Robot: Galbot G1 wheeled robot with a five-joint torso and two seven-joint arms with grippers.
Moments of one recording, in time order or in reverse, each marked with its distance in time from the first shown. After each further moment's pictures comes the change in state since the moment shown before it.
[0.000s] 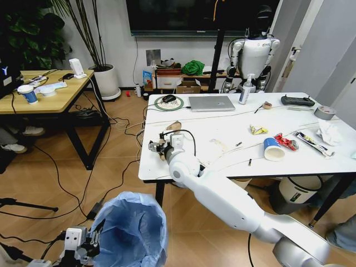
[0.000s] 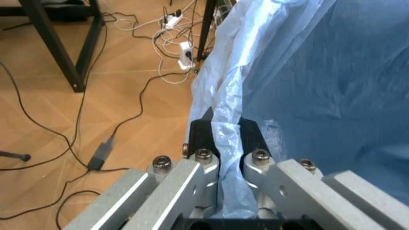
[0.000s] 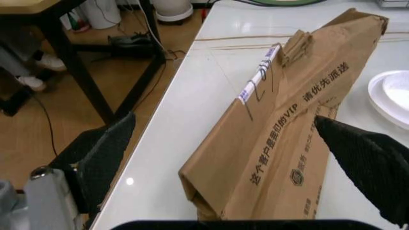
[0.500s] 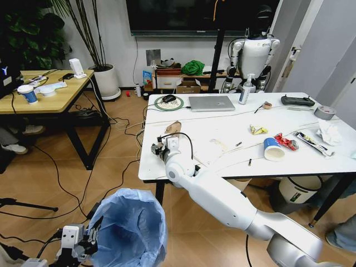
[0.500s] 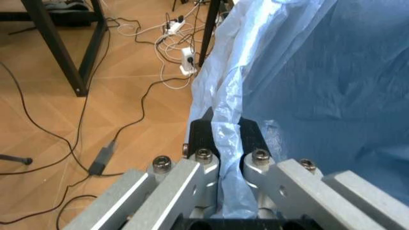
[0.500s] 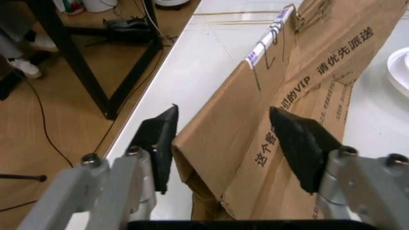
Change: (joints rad) left arm -0.004 -0.004 -0.006 -0.013 -0.009 0.000 -0.009; right arm 0.000 0.011 -0.018 -0.054 -0.005 -0.008 -0.022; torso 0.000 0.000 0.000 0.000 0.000
